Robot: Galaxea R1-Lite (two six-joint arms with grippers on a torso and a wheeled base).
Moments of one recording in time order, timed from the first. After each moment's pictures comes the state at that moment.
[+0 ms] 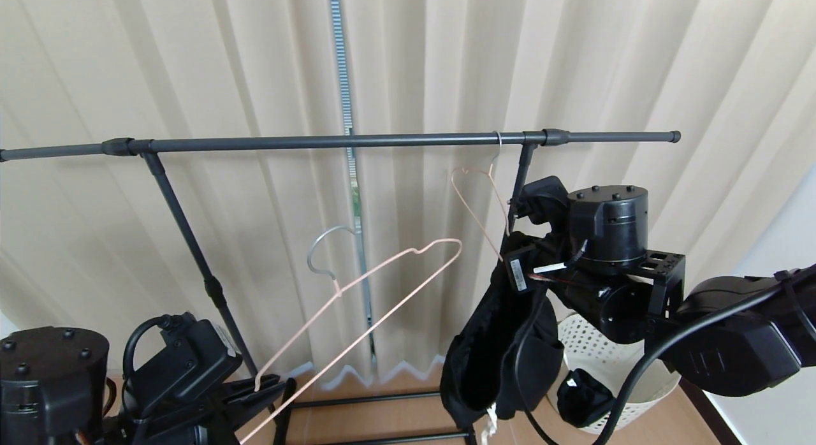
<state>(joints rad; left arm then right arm) -0.52 1.32 -0.23 -0.58 -0.10 0.32 0.62 1.84 -0.90 -0.57 -0.54 -0.07</state>
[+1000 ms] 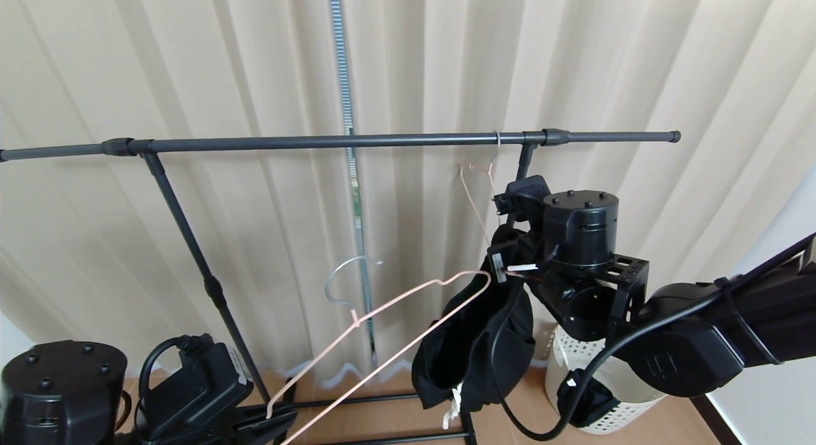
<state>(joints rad) -0.54 1.36 -0.21 -0.58 -0.19 0.32 0.66 1.92 -0.93 -0.70 -0.62 -0.06</state>
